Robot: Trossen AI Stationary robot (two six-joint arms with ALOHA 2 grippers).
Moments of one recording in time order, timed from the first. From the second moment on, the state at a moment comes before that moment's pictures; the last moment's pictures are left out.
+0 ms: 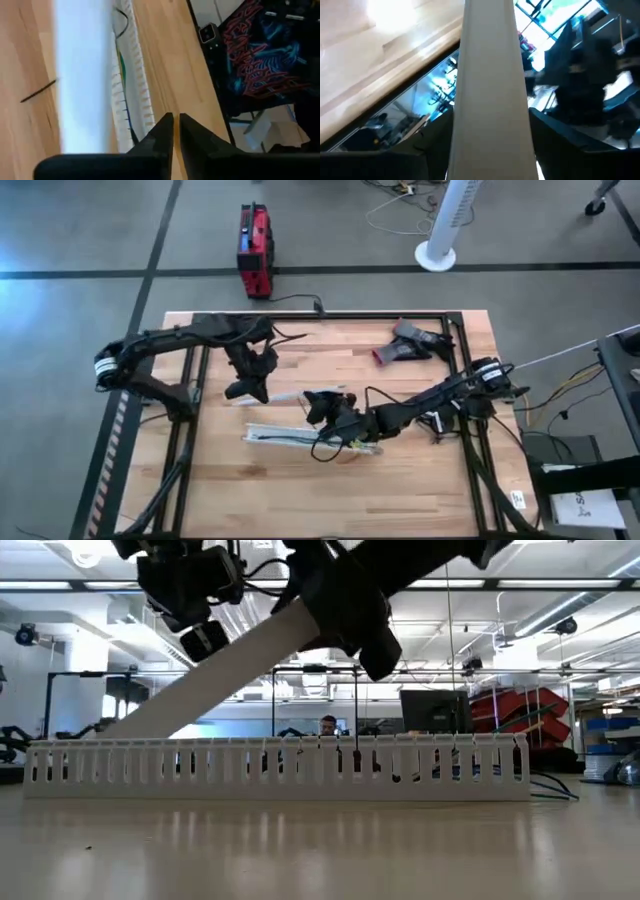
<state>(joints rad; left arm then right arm) 0.42 1.34 1.11 -1.10 0.85 0.47 0.27 1.95 1.15 0.40 0.93 -1.97</state>
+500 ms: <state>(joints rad) 0.39 1.05 0.69 -0.68 0.88 0.00 0.30 1.95 1.15 0.40 0.93 -2.05</state>
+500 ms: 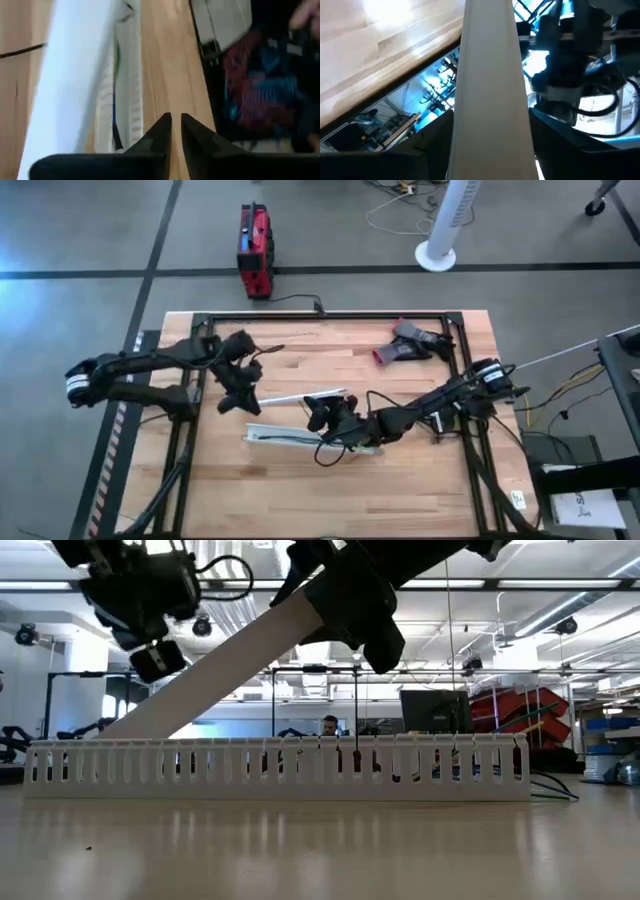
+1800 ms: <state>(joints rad) 0.43 1.05 0.78 -0.56 0.74 0.07 0.30 1.95 1.17 0.38 0.88 -2.06</state>
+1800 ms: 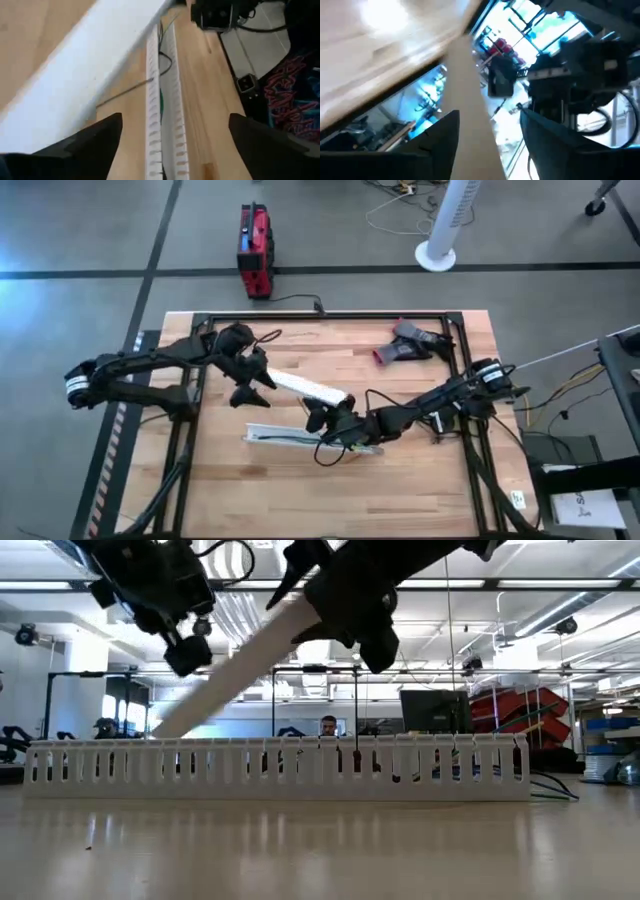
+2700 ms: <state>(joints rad) 0.43 1.07 0.72 -0.36 0.52 0.16 0.30 1.94 1.17 0.33 0.88 -1.65</state>
